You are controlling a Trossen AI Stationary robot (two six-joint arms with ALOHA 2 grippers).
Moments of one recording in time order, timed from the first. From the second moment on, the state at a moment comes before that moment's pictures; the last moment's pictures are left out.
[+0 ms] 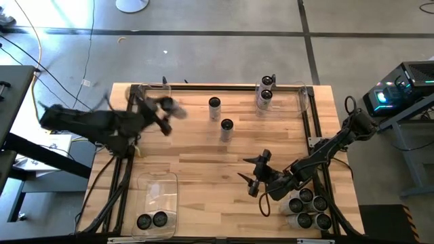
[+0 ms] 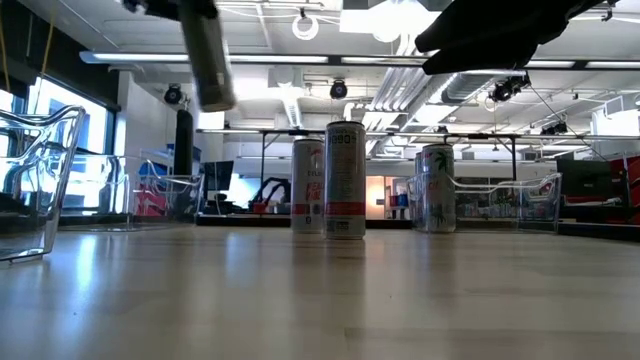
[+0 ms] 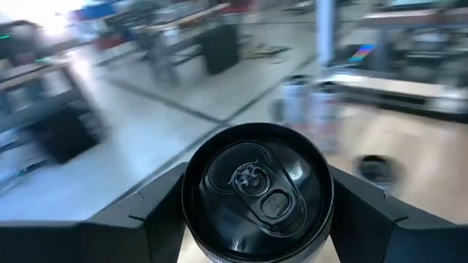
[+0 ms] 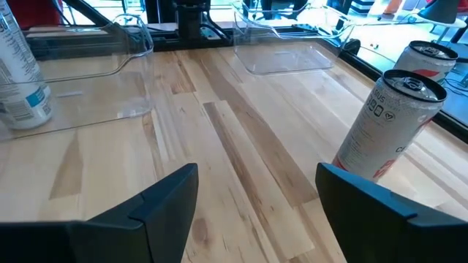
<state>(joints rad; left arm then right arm) -0.19 0.86 0.92 -0.47 -0.99 -0.14 0.63 1.50 0.84 0.01 0.92 0.47</state>
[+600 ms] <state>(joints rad) -0.01 0.69 0.86 -1.25 -0.89 -0.74 0.59 1.50 0.84 0.01 0.92 0.48</state>
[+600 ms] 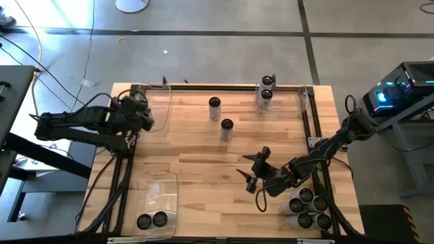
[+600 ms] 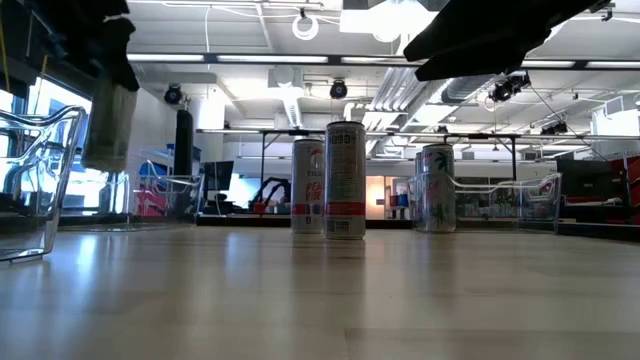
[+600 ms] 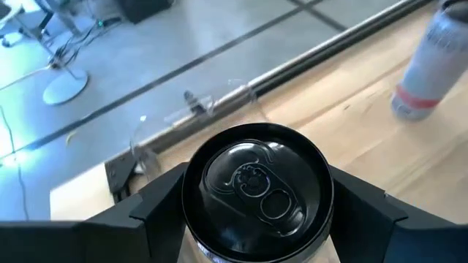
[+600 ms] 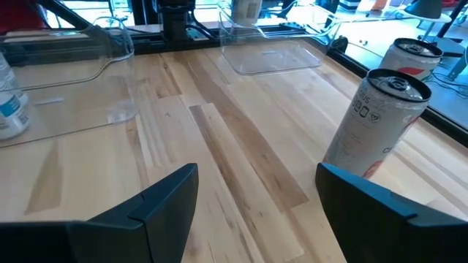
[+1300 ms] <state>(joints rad) 0.02 0.71 0.80 -1.26 -0.72 -0.80 0.59 1.50 0.84 0.01 0.91 0.48</state>
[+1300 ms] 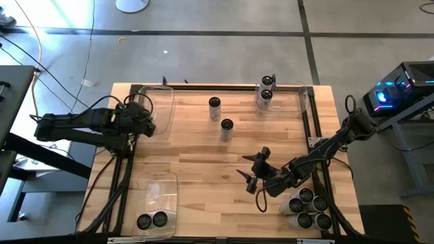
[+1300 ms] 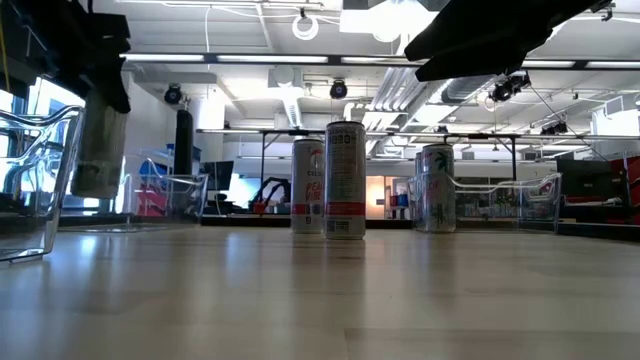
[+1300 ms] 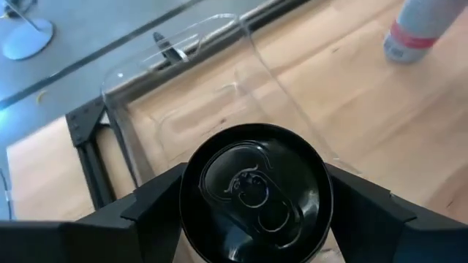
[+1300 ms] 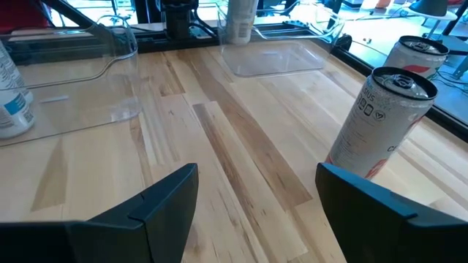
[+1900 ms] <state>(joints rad) 0.07 0.78 0.73 -1.26 -0.63 -0.80 0.59 1.50 0.84 0.01 0.91 0.48</state>
